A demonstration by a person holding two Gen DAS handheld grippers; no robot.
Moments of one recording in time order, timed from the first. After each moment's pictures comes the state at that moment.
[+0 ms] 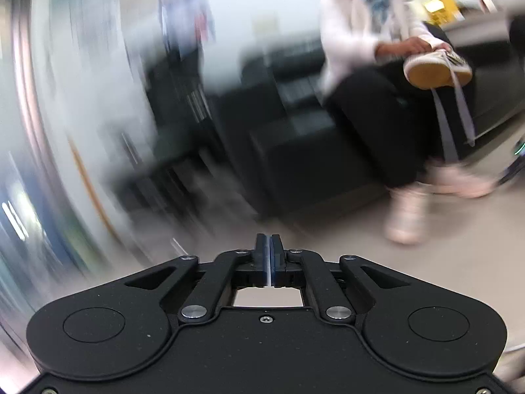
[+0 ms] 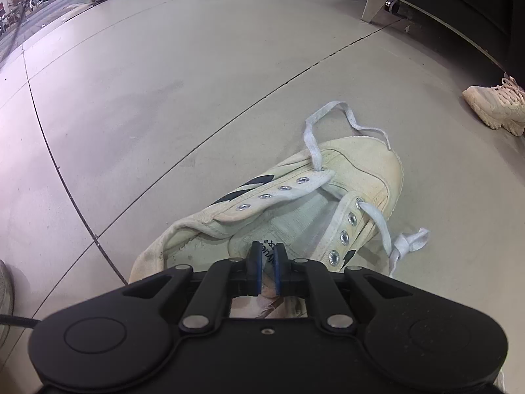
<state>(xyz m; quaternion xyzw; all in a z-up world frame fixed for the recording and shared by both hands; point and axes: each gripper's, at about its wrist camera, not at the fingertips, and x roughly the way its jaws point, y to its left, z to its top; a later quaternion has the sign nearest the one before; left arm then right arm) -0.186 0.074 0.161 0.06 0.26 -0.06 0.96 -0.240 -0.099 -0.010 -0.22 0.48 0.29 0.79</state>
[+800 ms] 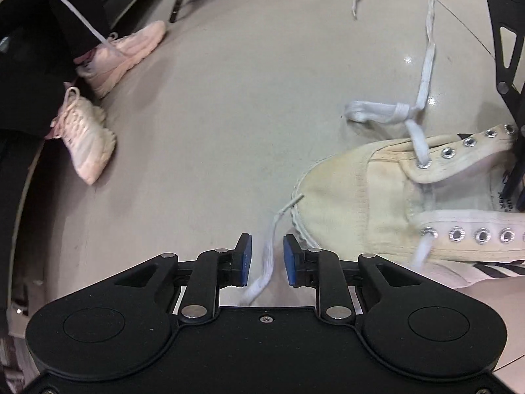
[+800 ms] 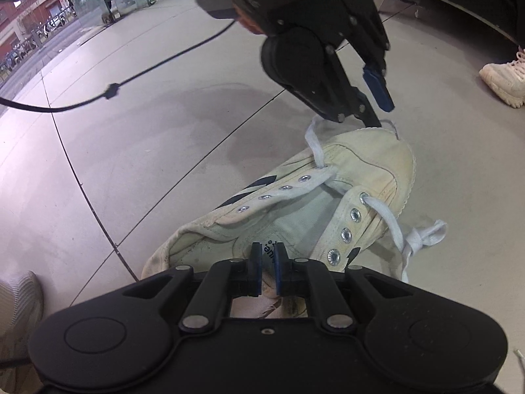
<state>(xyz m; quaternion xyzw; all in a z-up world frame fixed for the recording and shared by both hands) -0.092 -0.063 -0.069 0.50 0.28 -0.49 0.66 -0.226 -0.121 -0.010 -0.15 0.51 0.33 0.78</state>
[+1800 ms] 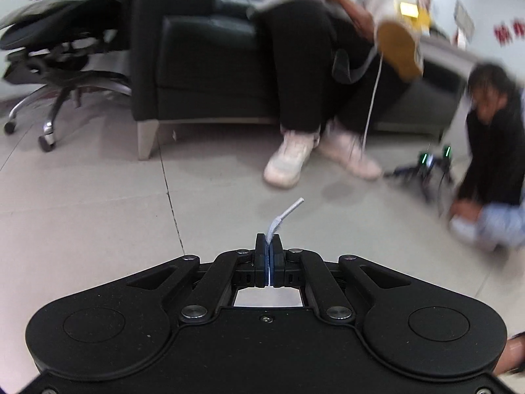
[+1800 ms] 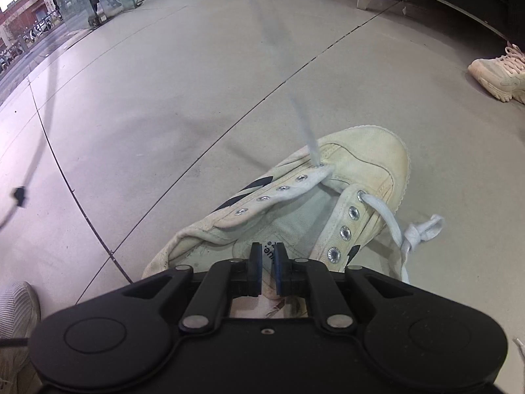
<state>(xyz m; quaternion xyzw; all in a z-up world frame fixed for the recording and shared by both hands) -0.207 0.131 0.158 -0.01 0.31 -0.17 0.94 -0.225 -0.104 -0.011 -0.17 0.50 0.31 0.79</state>
